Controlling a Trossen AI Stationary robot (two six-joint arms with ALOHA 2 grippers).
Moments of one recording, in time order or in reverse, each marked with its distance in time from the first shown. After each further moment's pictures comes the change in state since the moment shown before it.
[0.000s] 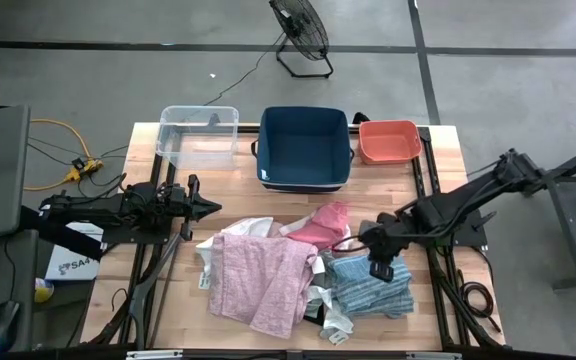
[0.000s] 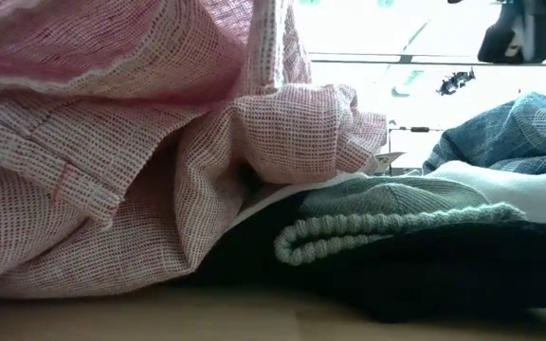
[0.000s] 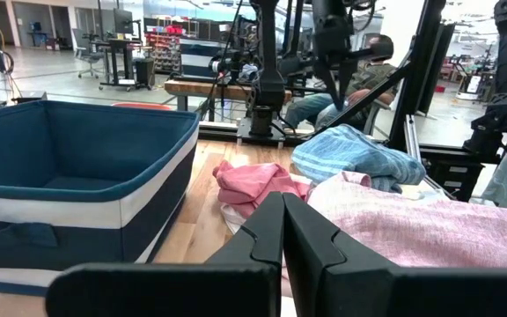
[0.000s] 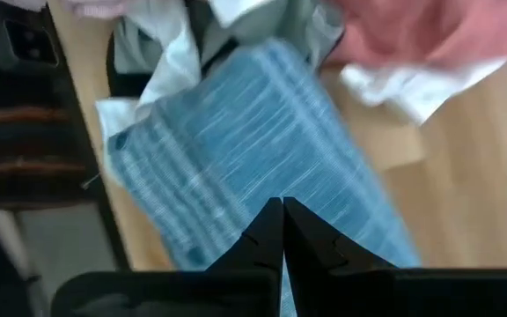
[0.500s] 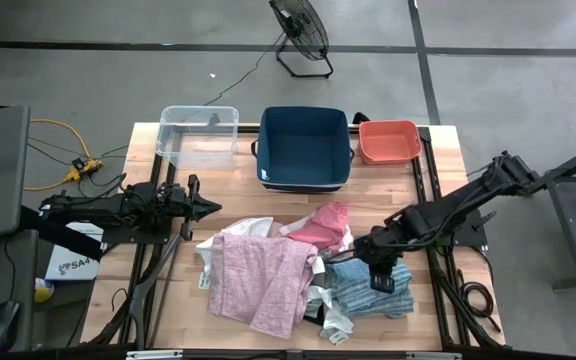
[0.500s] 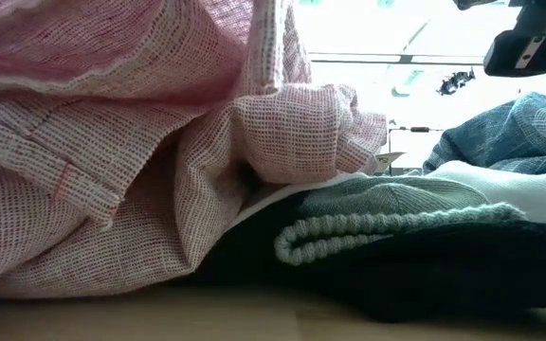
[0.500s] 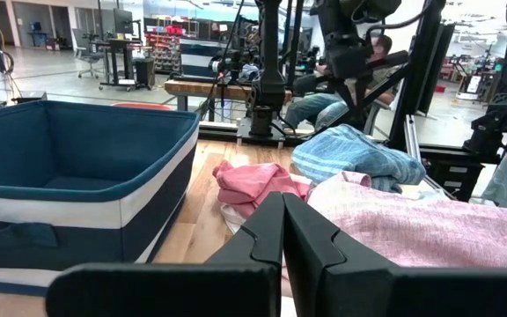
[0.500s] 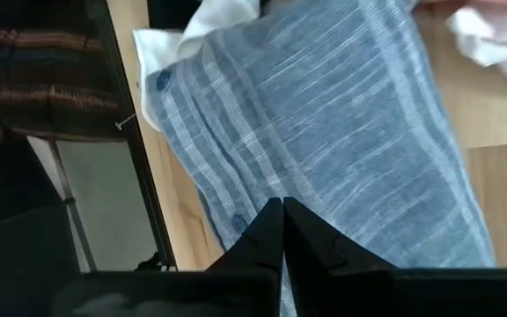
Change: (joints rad) left arm 0.000 0.000 0.000 0.000 0.000 0.000; right arm 0.012 0.092 0.000 0.054 -0.169 -0.086
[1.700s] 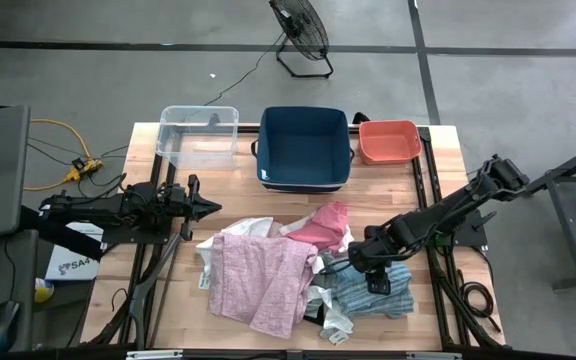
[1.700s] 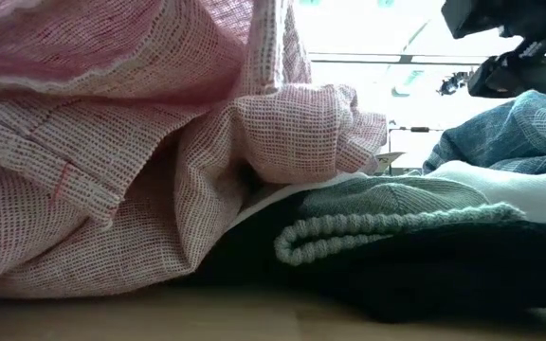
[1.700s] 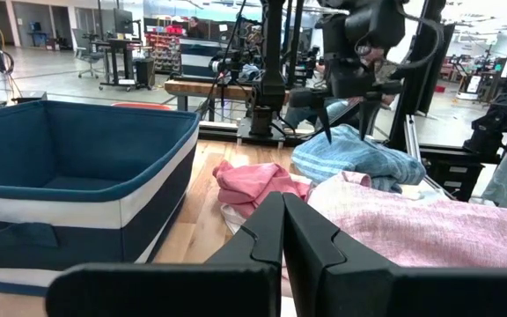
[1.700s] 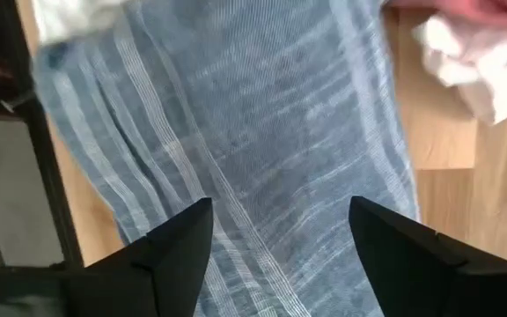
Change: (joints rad) left arm 0.000 0.000 0.000 0.000 0.000 0.000; right arm 0.030 0.107 -0.027 -0.007 0.108 -0.138
